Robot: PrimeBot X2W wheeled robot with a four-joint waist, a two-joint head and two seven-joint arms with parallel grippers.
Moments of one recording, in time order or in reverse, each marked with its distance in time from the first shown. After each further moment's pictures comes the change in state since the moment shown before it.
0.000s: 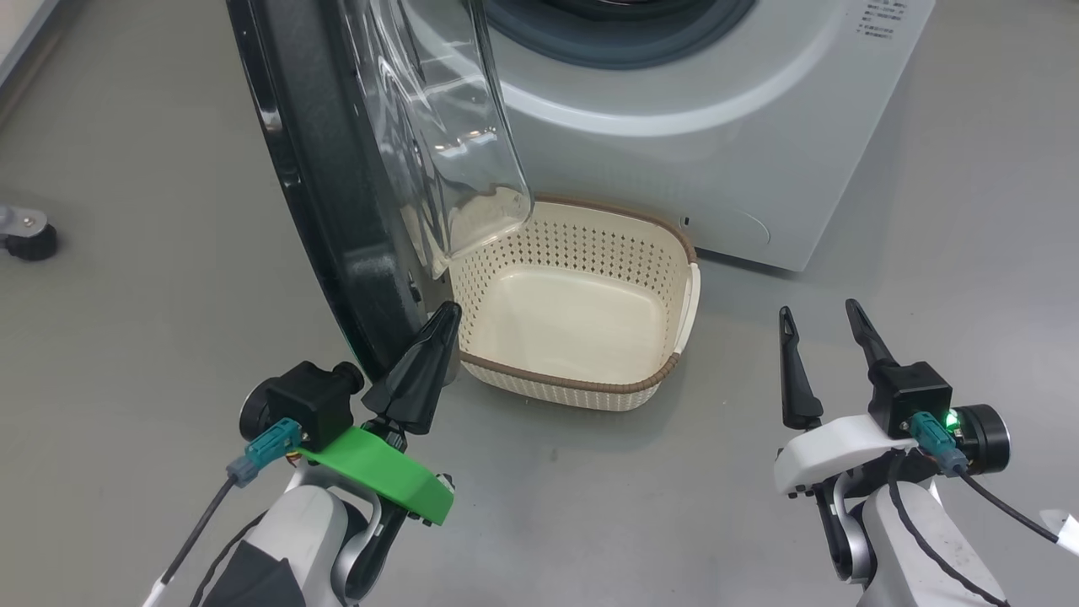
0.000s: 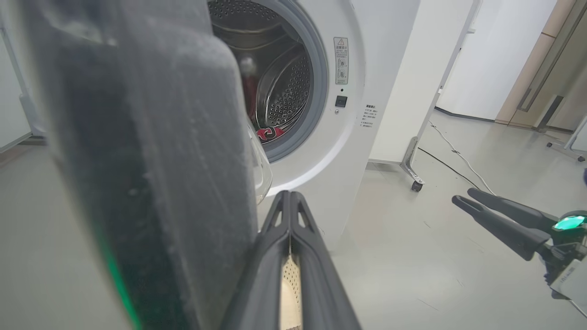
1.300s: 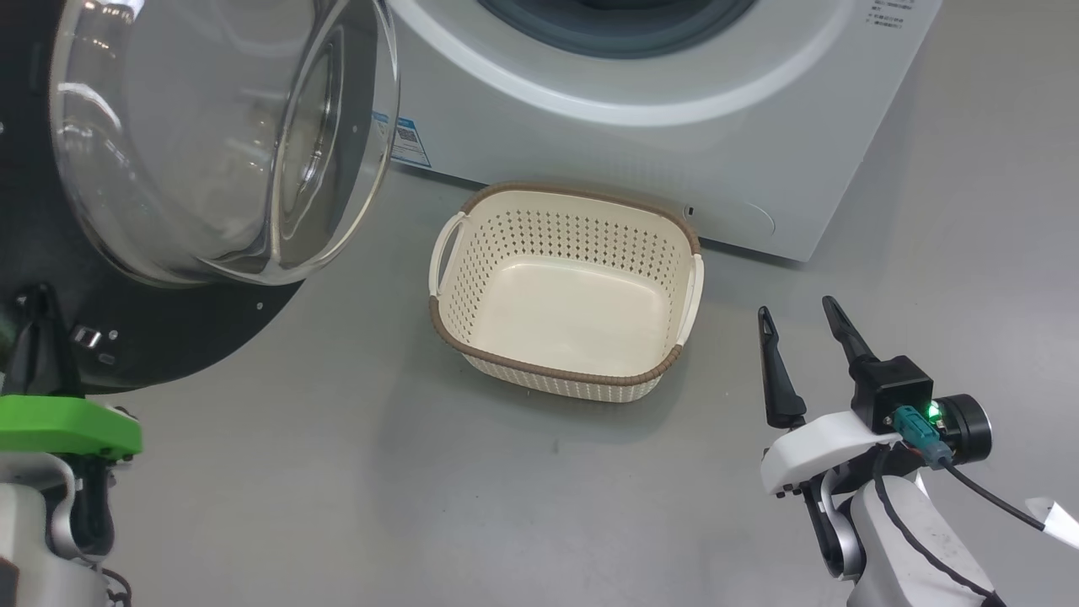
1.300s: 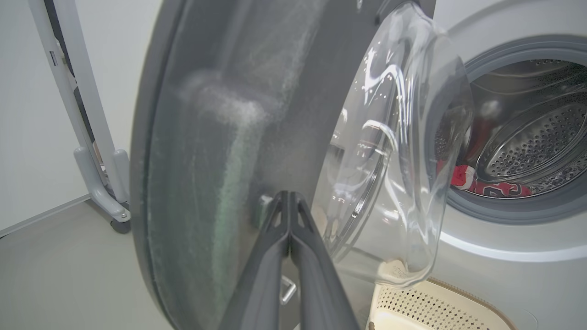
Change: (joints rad) left arm -0.016 0.151 0.519 0.199 -0.078 0.106 0.005; right arm -0.020 0.002 0.026 0.027 0.002 0.030 0.000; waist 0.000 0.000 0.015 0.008
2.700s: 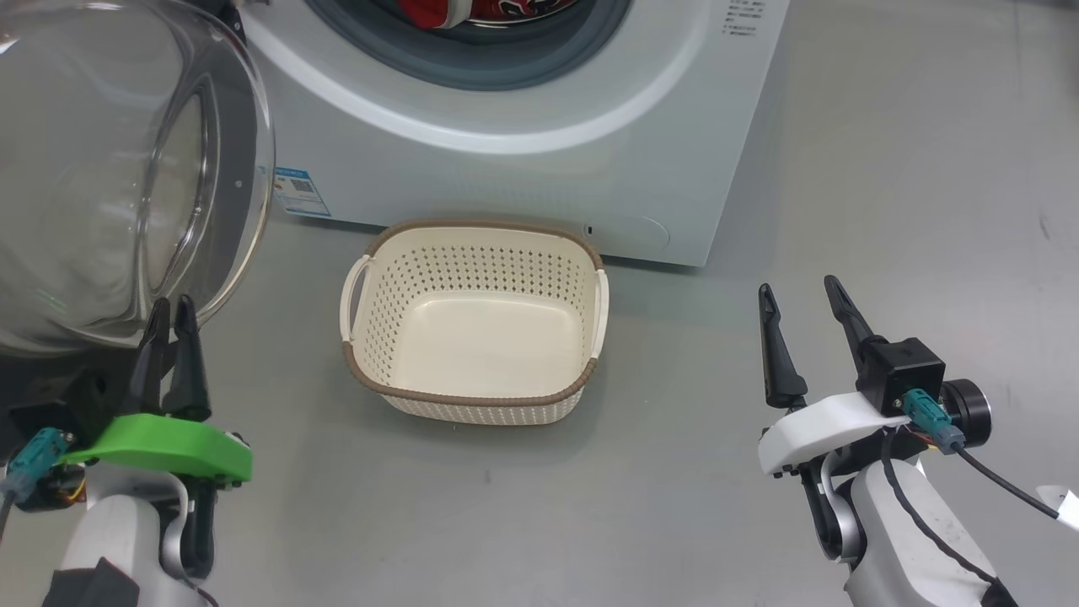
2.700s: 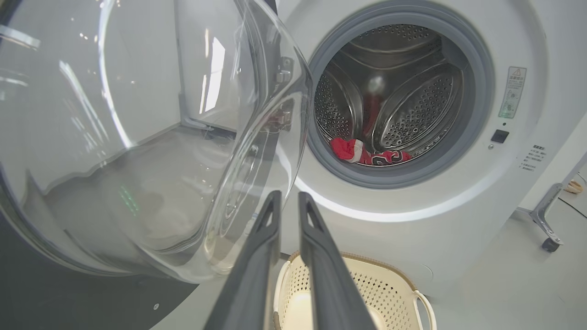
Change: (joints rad) left arm 0.026 -0.121 -0.038 -0.042 0.142 -0.097 0.000; right arm -0.031 0.001 0.011 -0.016 0.054 -0.006 0.000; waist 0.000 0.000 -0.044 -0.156
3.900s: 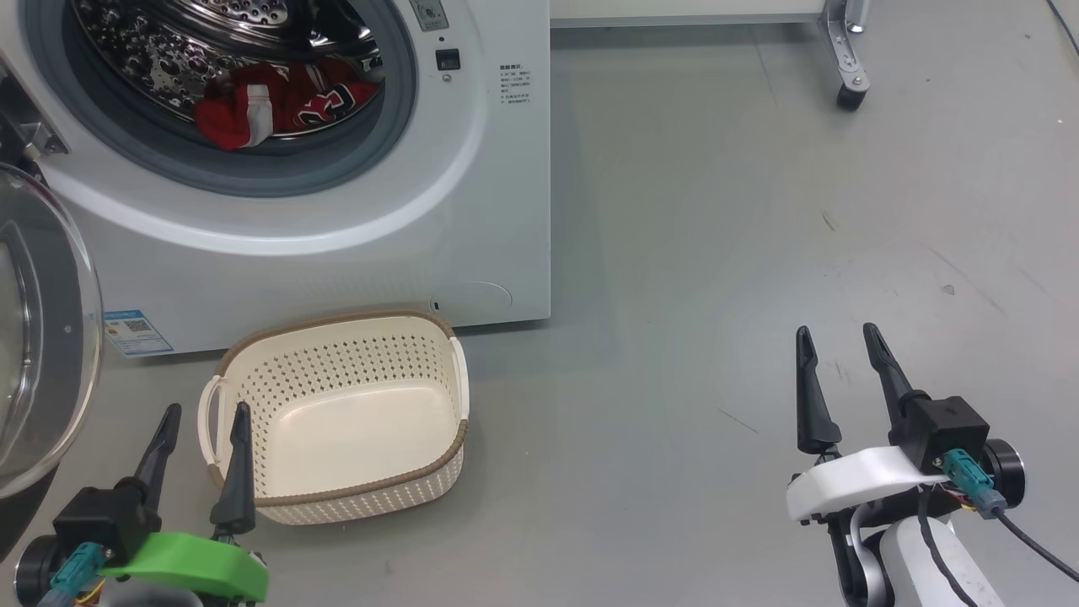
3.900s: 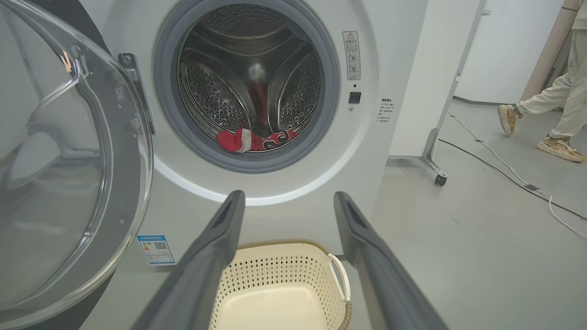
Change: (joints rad) left arm 0.283 0.000 -0.005 -0.193 0.126 -0.002 0.000; right arm 0.160 0.005 -0.069 -0.140 0.013 -0.001 0.000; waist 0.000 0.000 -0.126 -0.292
